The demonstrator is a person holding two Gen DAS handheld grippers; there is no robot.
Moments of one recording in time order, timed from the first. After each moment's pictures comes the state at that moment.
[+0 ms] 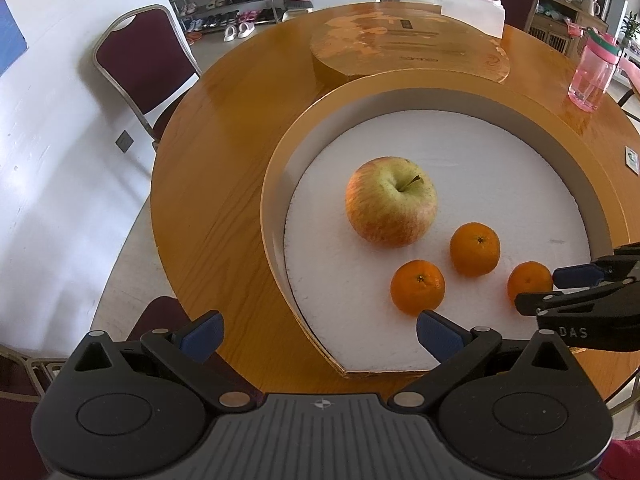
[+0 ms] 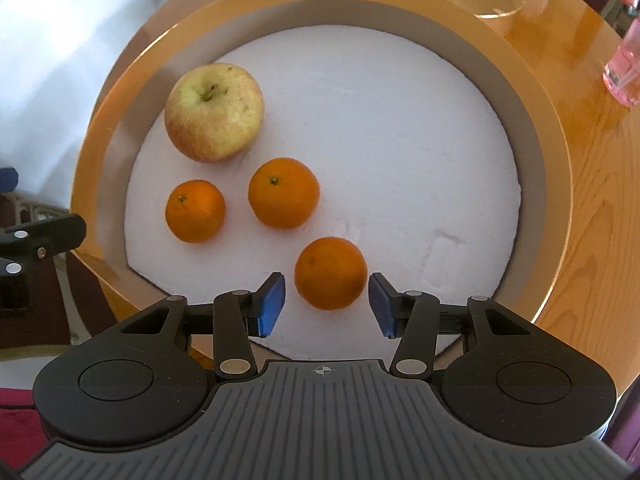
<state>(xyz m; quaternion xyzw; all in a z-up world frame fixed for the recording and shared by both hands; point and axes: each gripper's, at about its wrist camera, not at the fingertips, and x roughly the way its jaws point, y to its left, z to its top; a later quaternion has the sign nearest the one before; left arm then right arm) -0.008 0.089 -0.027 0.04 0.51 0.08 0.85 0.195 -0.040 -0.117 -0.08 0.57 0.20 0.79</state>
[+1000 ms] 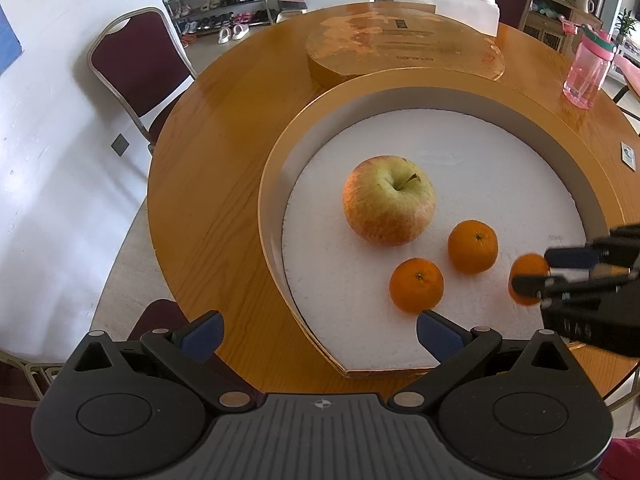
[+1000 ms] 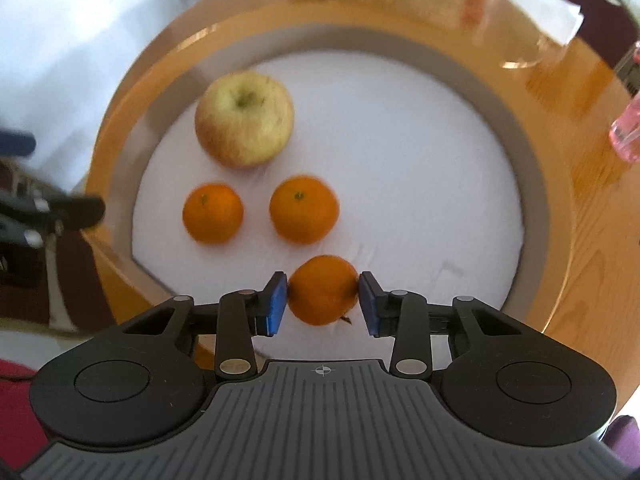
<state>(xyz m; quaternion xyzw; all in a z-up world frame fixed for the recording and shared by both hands) -0.012 0.089 -0.025 0.04 0.51 0.07 0.86 0.181 -0.032 -0.105 -0.12 0.51 0.22 0.82</state>
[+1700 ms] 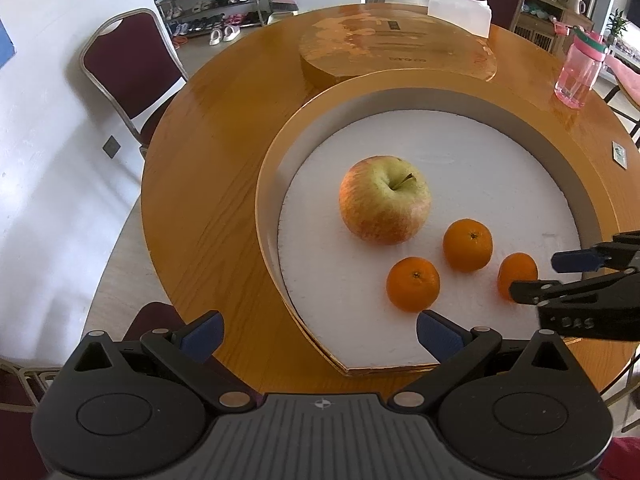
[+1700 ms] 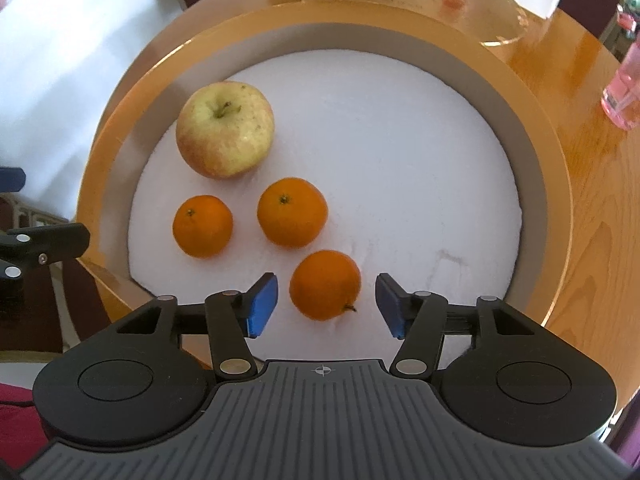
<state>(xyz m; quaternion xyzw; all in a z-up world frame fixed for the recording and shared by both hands) -0.017 0.096 -0.025 0.04 0.51 0.06 0.86 0.185 -0.045 -0.108 -0.07 0.53 0.20 0.82</state>
